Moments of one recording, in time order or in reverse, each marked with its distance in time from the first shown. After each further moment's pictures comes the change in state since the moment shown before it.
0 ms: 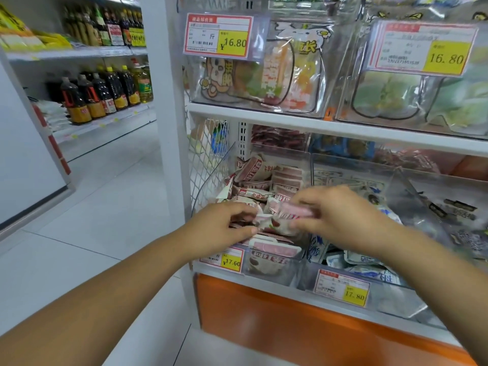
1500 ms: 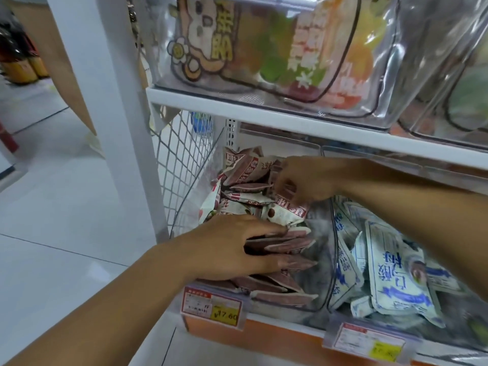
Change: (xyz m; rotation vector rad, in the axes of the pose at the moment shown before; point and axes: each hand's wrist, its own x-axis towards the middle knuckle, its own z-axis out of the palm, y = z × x) left_hand 0.061 -0.015 0.003 0.114 -0.379 0.097; right_hand 0.150 0.066 0.018 -0.279 -0.640 0.086
